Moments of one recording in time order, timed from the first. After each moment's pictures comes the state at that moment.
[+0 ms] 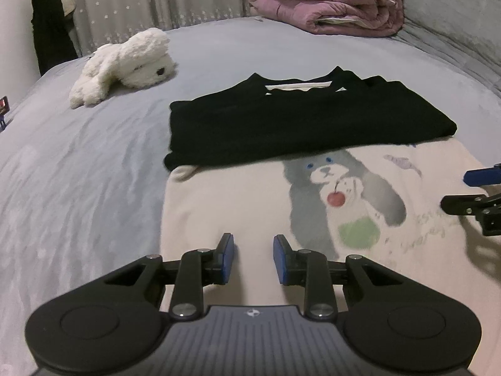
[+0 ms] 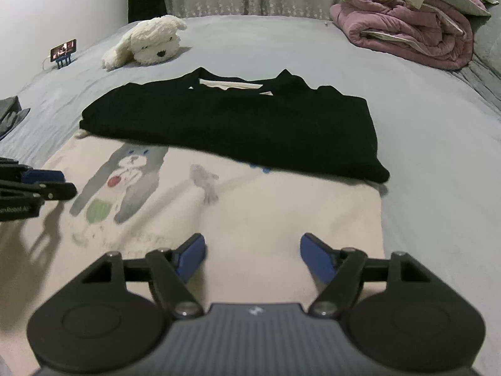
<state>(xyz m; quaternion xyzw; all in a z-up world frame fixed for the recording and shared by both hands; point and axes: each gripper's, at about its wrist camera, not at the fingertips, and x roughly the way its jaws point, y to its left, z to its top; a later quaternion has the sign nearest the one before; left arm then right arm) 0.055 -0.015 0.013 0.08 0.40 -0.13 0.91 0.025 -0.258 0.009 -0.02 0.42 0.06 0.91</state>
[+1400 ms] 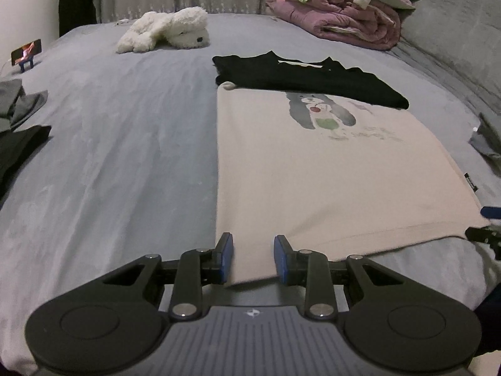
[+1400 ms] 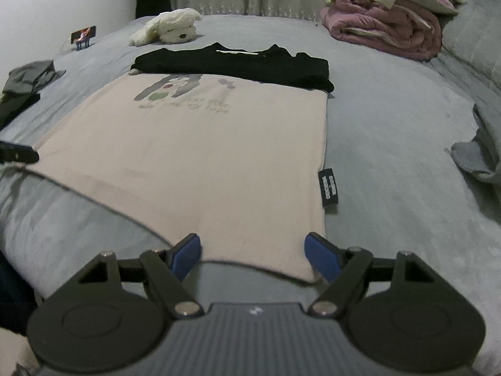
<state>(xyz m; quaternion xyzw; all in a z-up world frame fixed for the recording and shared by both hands) -0.109 0.070 0.026 -0.01 0.42 -0.13 0.90 -0.179 -0.269 0.010 -0.04 0.41 0.04 0.91</state>
